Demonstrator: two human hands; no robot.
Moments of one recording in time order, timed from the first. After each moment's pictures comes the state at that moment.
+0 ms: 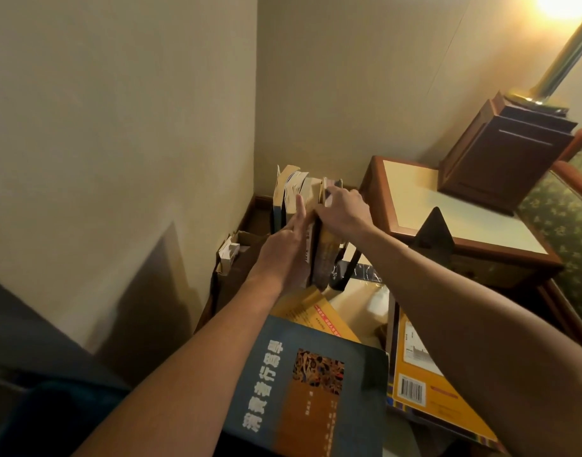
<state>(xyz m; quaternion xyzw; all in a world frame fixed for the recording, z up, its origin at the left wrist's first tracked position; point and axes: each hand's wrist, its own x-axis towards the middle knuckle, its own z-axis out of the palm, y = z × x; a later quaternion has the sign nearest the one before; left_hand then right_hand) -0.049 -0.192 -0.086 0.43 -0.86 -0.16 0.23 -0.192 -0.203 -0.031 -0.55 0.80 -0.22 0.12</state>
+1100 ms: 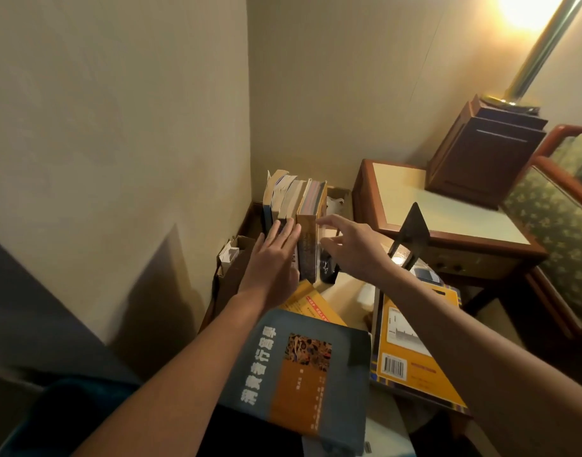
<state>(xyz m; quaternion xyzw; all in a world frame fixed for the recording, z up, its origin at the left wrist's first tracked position) -0.030 -0.155 -0.105 0.40 -0.88 -0.10 0.23 -0.204 -0.091 -0.030 -0.65 0.68 -0.30 0.16</state>
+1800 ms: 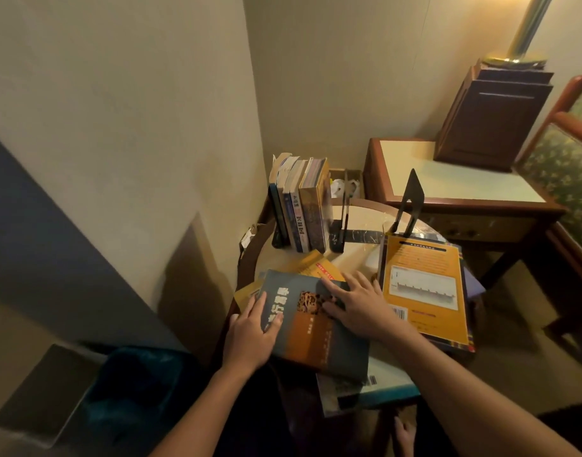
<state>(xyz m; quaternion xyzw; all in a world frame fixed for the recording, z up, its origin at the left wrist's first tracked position) 0.066 -0.016 -0.184 0.61 -0.74 -0.27 0.10 -0.183 0.023 -0.148 -0.66 0.73 0.02 0.18</state>
